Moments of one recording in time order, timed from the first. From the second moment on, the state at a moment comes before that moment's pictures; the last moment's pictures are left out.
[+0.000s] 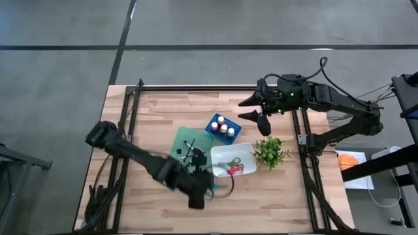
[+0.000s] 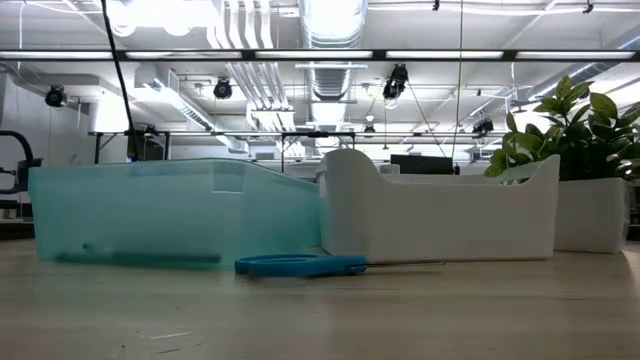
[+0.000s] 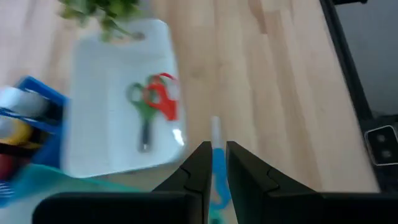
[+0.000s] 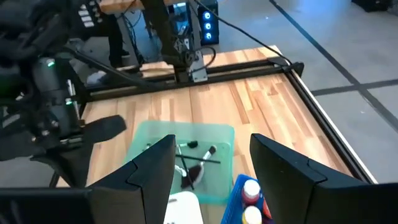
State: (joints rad) left arm -0.48 1.83 1.61 -0.75 -0.35 -0.28; right arm -0.10 1.24 1.52 -0.71 -0.06 0.13
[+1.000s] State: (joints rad) left arm -0.53 2.15 1.61 -0.70 -0.21 -0.46; right arm -0.10 0.87 1.21 -0.69 -0.06 0.31
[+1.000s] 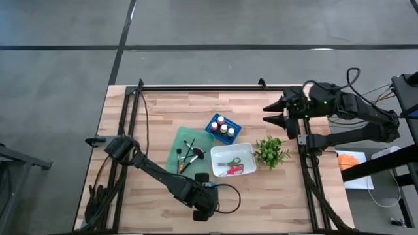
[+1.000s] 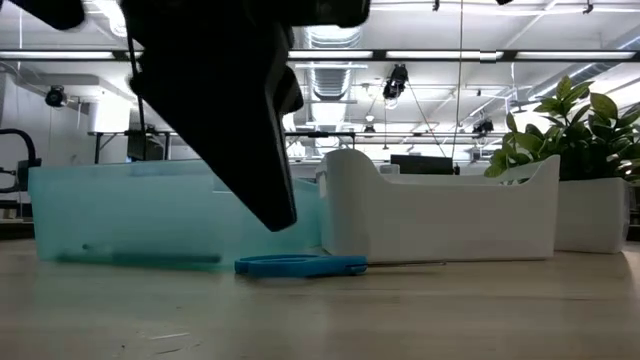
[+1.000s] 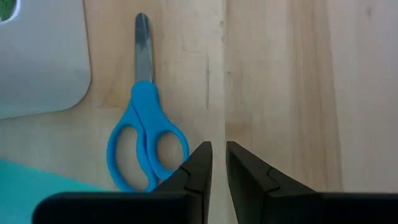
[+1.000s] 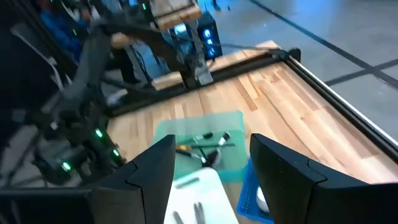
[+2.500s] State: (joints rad) left arm -0.43 2.16 1.58 -0.65 -0.22 -0.50; right arm -0.10 0.80 1.25 -0.63 -0.08 0.31
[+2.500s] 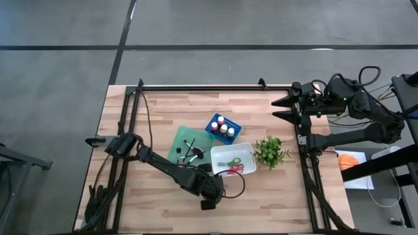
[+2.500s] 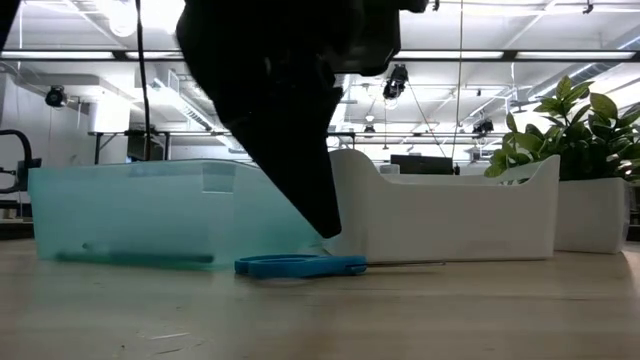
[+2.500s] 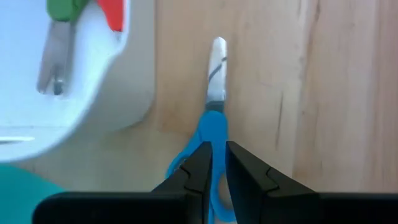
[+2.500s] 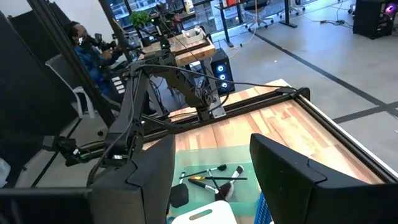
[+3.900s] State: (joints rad) left arm -0.42 2.22 1.63 -0.54 -0.06 -0.50; right arm -0.08 0.80 1.25 -0.62 -0.09 0.31
